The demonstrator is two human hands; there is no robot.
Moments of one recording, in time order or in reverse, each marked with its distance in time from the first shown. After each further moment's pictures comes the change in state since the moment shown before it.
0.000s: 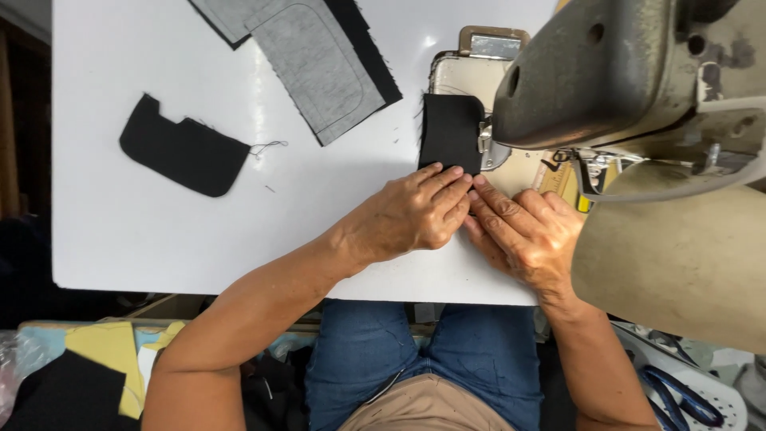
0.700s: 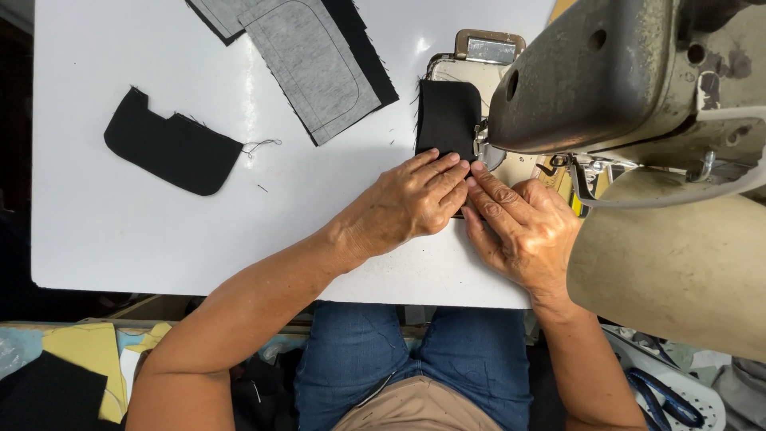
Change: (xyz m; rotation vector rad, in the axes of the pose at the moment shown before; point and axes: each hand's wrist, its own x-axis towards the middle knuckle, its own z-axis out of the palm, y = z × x) left_hand 0.009 -0.007 -0.003 0.021 -0.028 -0.081; right_hand 0.004 -0.007 0.006 -0.067 -0.044 0.203
